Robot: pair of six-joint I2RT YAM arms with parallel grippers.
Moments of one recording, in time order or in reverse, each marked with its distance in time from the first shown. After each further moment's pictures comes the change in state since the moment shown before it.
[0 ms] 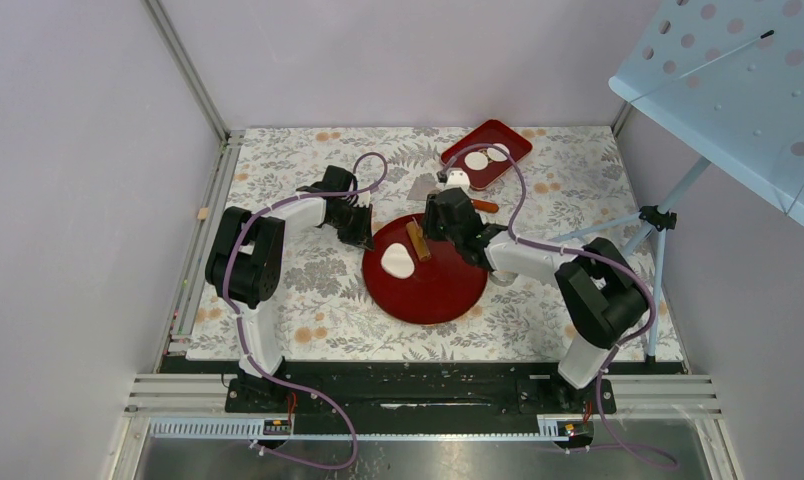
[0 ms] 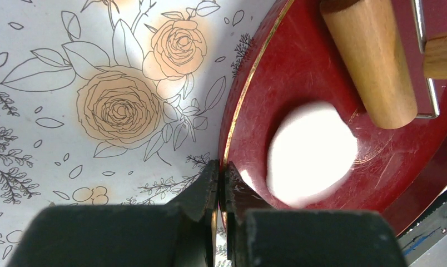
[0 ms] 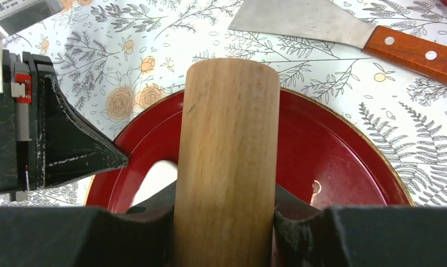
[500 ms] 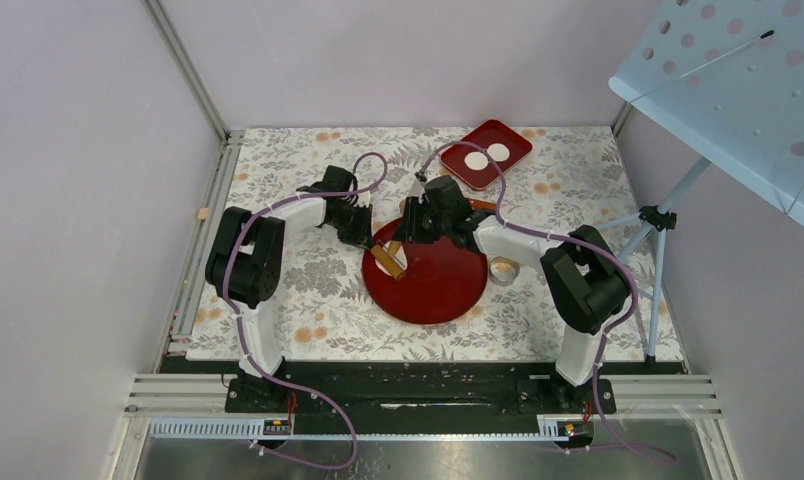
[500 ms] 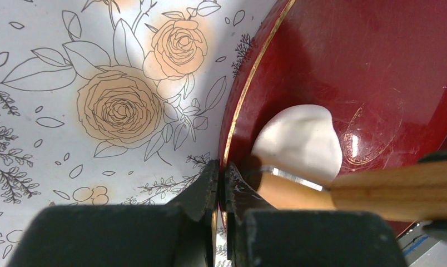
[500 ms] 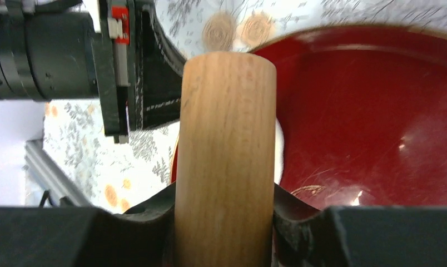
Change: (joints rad) left arm -0.001 0.000 0.000 0.000 -0.003 -0.002; right arm -0.013 0.103 0.151 -0.138 -0.446 0.116
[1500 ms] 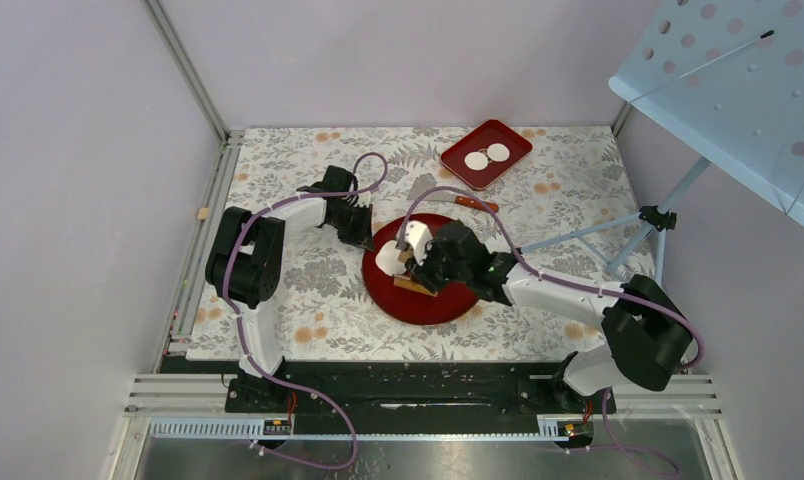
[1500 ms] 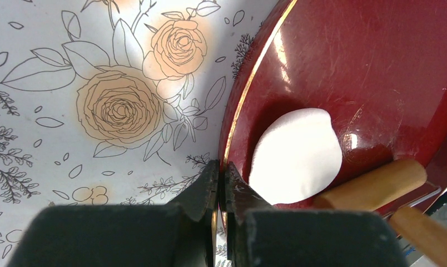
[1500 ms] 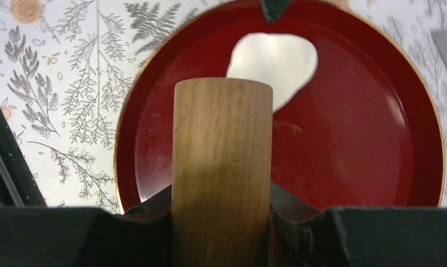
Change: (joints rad) left arm -0.001 0.000 0.000 0.000 -0.003 -0.001; right arm 0.218 -0.369 -0.348 0.034 0.074 -0.863
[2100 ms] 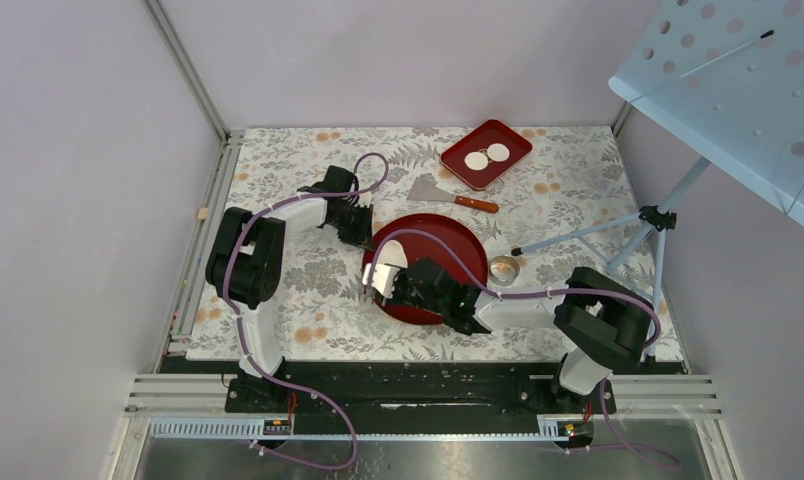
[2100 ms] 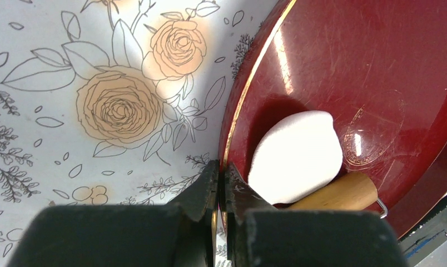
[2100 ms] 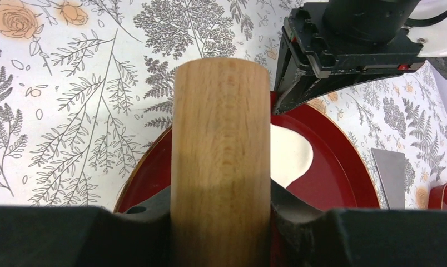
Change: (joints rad) left arm -0.006 -0.001 0.000 0.002 -0.007 -0.004; right arm 0.198 0.187 -0.096 0.443 0.226 -0.241
